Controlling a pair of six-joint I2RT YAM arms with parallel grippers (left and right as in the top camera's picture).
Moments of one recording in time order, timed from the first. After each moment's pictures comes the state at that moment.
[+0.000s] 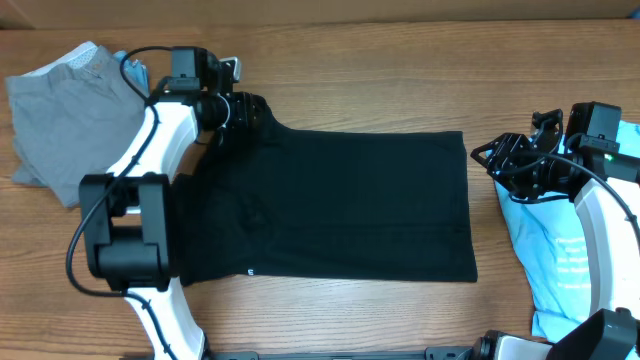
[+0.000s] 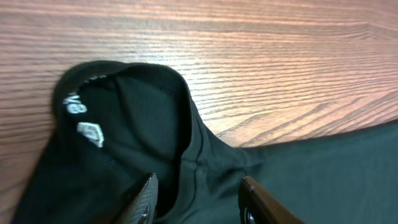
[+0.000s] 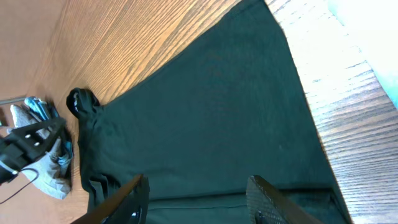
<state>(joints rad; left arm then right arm) -0.03 2.06 1.50 -0.51 0.42 -0.11 -0.28 1.45 1.13 -0.86 -0.57 0.36</state>
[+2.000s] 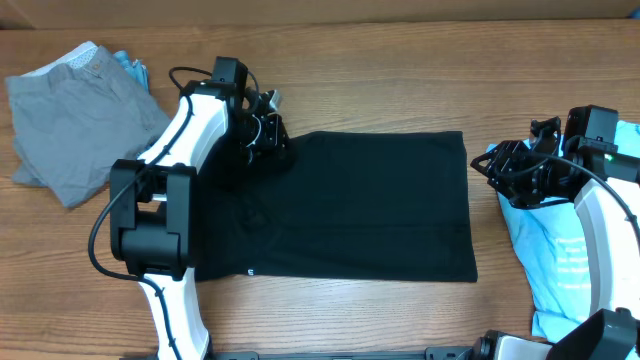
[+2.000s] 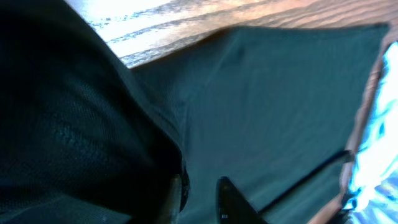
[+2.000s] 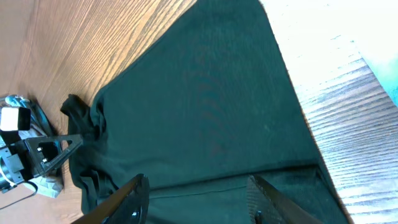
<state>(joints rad) -0.14 2.14 1.60 -0.88 0.59 -0.16 -0.28 1.45 1.13 -0.94 -0.54 0.36</state>
